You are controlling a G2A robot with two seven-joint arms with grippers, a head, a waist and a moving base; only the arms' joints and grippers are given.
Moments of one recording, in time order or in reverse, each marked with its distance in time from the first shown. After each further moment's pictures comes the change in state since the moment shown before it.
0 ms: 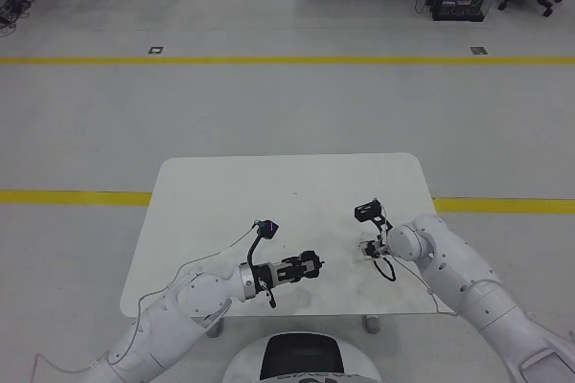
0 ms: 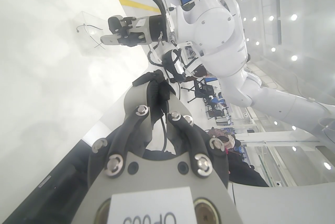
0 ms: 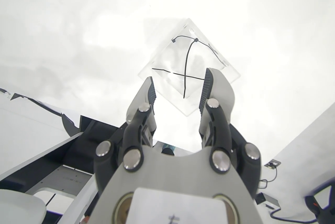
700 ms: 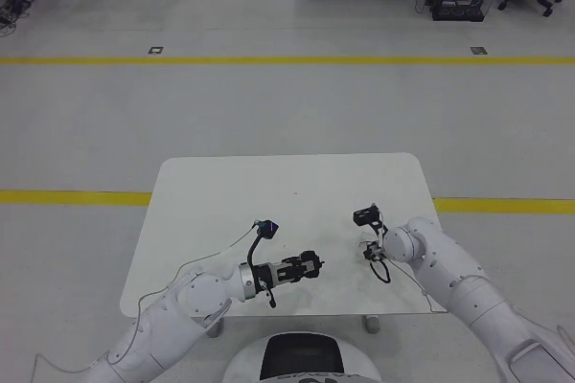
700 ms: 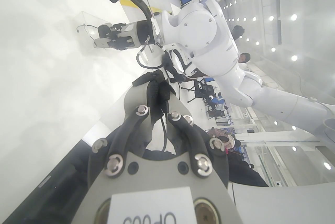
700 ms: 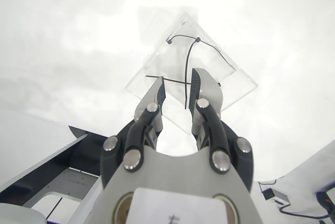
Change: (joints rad) left arm 0.000 0.000 0.000 0.000 0.000 0.000 0.000; right arm 0.034 -0.047 -0.048 0.143 0.026 0.004 -0.055
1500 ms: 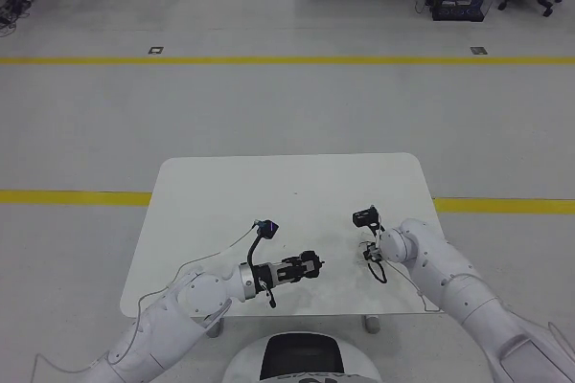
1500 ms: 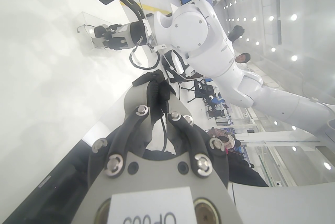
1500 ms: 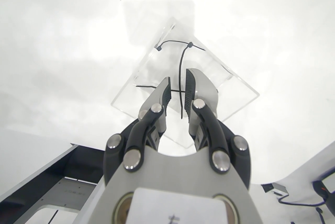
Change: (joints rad) left arm 0.000 0.000 0.000 0.000 0.000 0.000 0.000; right arm 0.022 -0.038 -0.026 0.077 -0.038 0.032 -0.024
